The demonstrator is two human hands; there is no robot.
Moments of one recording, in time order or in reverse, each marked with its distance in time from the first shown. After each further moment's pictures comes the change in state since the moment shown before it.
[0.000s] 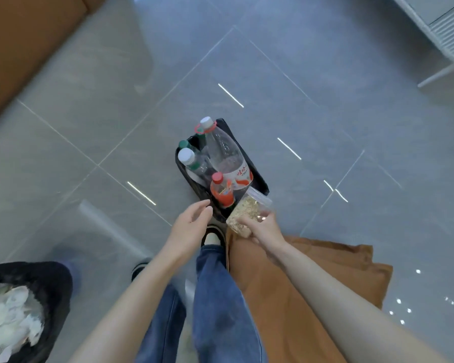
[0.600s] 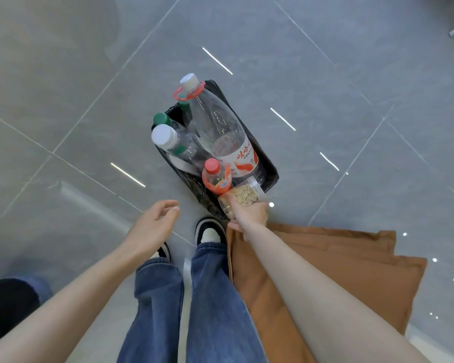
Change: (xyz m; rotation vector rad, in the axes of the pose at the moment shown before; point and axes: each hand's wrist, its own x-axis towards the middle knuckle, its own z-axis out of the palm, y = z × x) left_hand 0.120 -0.079 -0.026 0.271 -0.049 -0.136; right_hand 0.129 0.034 0.066 0.070 0.304 0.264
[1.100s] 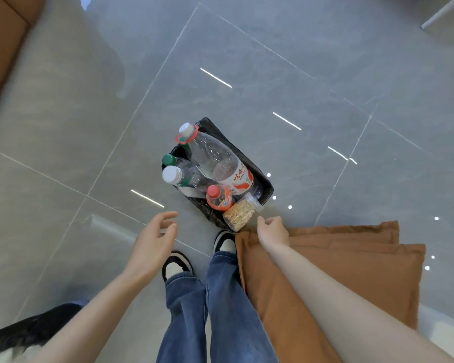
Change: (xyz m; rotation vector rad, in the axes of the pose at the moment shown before) left_hand -0.045 0.046 -0.037 0.104 0.118 0.136; right_hand -0.054 -0.013 -0.069 -0.254 0.010 -0.072
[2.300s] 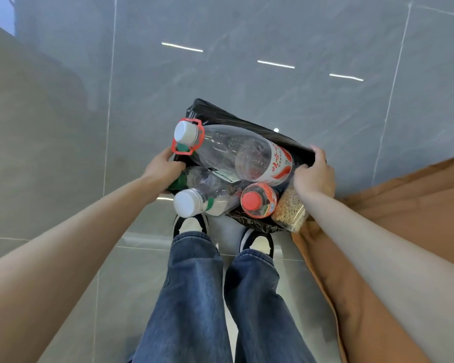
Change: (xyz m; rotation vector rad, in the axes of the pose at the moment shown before) left_hand 0.260 0.036 -0.015 0.338 -0.220 -0.052; right_hand 0.108 -0.056 0.063 0.190 0.417 0.075
